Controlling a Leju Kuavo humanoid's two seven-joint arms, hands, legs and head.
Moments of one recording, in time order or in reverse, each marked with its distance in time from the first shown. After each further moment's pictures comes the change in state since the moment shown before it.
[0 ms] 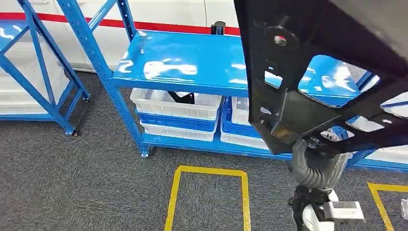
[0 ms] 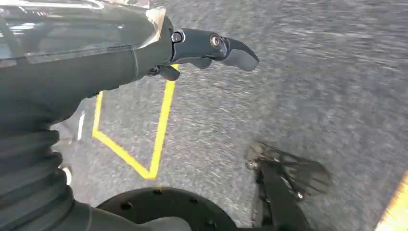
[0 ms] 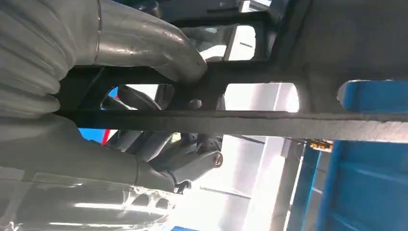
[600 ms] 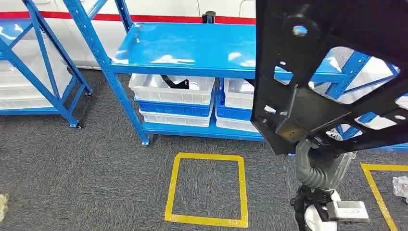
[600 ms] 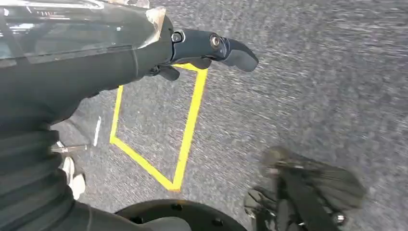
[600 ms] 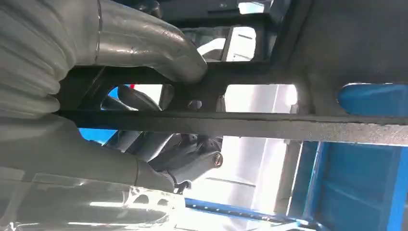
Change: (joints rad) left arm -0.002 0.006 -0.003 0.000 -0.019 0.026 0.042; right arm 0.015 -0.009 -0.002 -0.012 -0.012 -0.010 0.005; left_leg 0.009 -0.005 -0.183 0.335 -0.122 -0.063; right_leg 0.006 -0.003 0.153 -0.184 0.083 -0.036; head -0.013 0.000
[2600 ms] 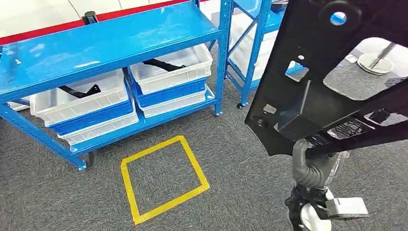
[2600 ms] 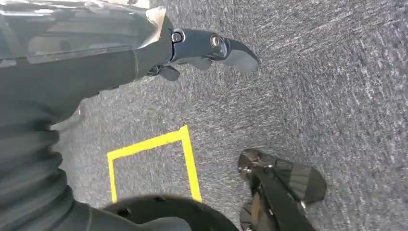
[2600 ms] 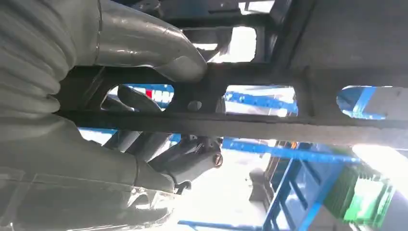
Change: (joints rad) left arm 0.005 -0.003 -0.014 0.001 0.011 0.037 -0.073; right arm -0.027 0.001 0.052 0.063 -0.076 -0.004 -0.025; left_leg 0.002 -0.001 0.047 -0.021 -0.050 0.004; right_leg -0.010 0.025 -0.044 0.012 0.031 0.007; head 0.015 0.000
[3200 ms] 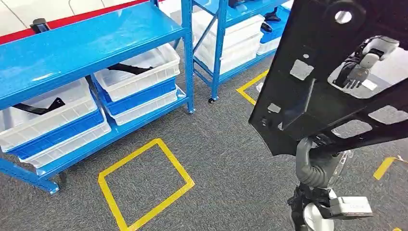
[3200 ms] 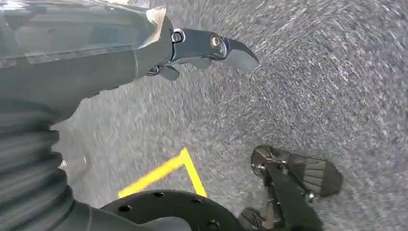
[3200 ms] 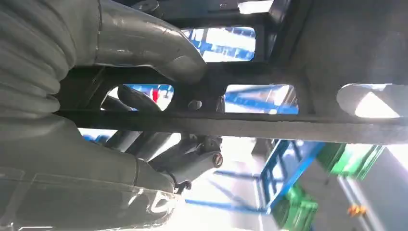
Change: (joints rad) left arm -0.002 0.001 -0.011 0.000 -0.046 -0.050 0.023; right arm -0.019 0.018 -0.040 0.024 -0.002 0.039 0.001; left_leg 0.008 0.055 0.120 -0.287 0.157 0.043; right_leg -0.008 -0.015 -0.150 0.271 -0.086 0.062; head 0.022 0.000
